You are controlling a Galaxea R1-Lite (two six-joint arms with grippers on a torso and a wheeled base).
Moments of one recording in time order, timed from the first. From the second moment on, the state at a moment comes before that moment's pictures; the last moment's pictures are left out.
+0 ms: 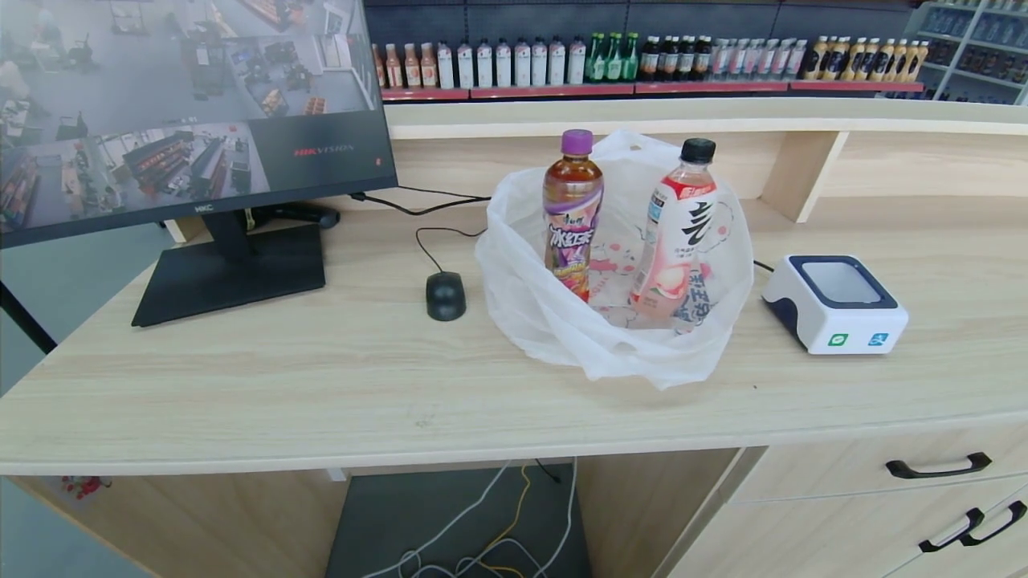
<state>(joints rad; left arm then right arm) 0.00 0.00 0.00 0.00 0.00 0.00 0.18 0.15 -0.01 -0.06 -0.12 -0.13</state>
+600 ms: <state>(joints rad) 0.00 0.00 0.00 0.00 0.00 -0.01 0.00 0.02 0.00 -0.01 0.10 -0.10</state>
